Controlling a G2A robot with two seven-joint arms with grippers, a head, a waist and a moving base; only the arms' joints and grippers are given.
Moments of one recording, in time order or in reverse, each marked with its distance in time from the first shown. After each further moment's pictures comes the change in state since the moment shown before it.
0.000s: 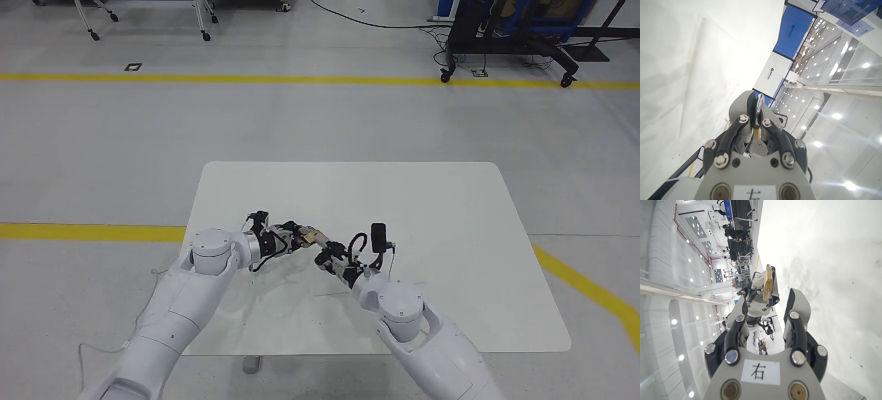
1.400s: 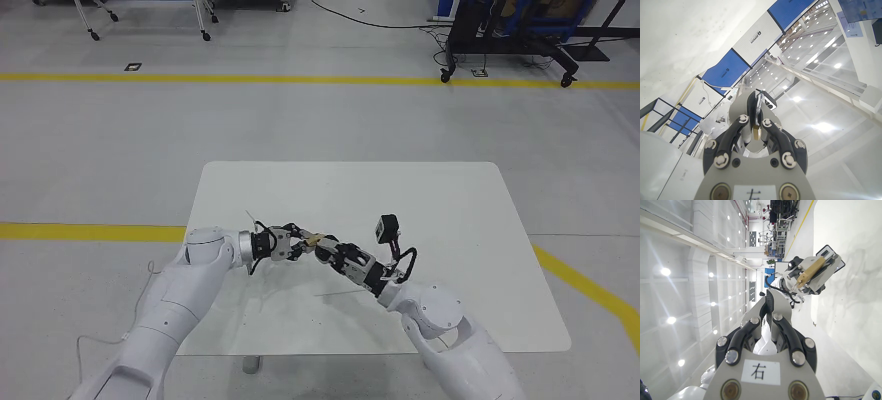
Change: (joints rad) left arm -0.060 -0.013 0.007 0.133 -0.285 0.266 -0.290; right arm -0.084 0.050 0.141 -0.068 0.048 -0.328 0.383
